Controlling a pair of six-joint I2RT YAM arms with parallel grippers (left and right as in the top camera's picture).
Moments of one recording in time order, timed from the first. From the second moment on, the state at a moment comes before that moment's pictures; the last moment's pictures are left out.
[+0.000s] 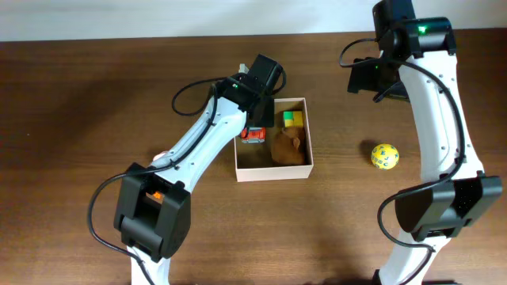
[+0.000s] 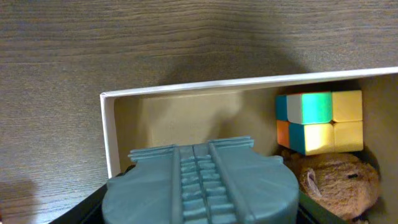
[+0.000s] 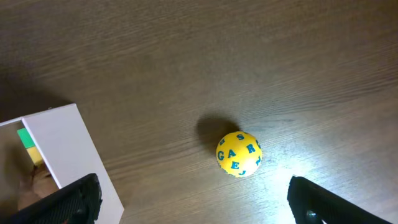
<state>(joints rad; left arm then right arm) -0.55 2.05 1.77 -0.90 -0.17 -0.47 0.07 2.00 2.18 -1.50 0.20 0.34</state>
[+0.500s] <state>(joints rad) -0.55 2.08 1.74 -0.89 -0.17 -0.51 0.07 2.00 2.18 -1.50 0.20 0.34</state>
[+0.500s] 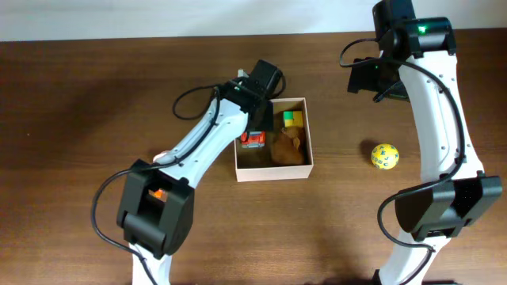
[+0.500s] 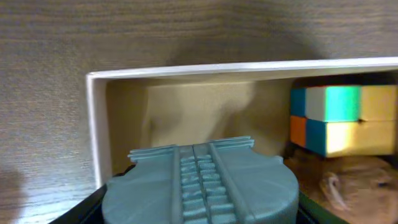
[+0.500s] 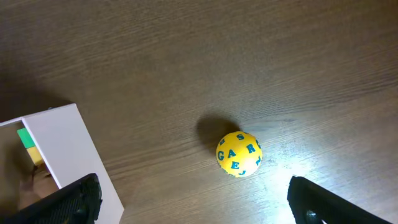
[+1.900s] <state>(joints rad) -0.55 2.13 1.74 -0.85 -0.18 -0.52 0.07 2.00 2.18 -1.50 0.20 0.34</state>
